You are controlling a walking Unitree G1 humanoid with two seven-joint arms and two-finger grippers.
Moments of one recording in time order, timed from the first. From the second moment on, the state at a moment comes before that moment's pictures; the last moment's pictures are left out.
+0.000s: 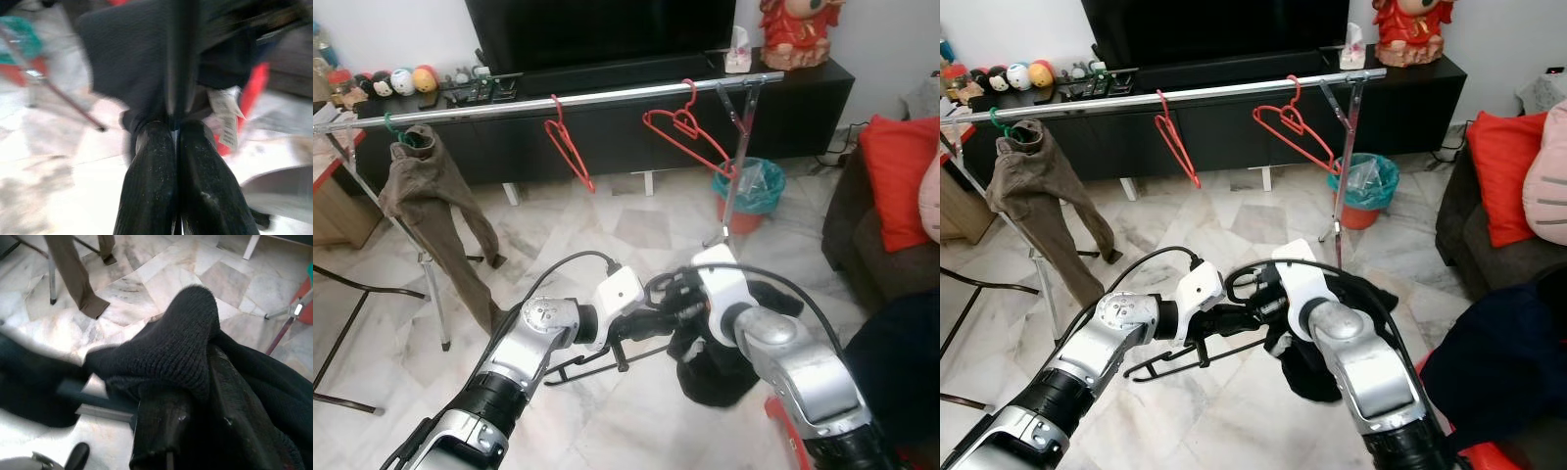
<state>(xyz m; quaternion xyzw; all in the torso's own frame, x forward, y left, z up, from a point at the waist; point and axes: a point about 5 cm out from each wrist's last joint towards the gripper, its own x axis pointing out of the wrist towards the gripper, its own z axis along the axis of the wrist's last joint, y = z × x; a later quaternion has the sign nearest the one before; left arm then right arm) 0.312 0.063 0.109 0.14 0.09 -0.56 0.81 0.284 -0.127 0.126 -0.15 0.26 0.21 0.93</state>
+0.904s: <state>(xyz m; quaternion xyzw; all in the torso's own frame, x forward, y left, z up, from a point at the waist) 0.323 0.055 0.109 0.12 0.06 -0.49 0.86 0.284 -0.123 0.133 -0.12 0.24 0.20 0.94</state>
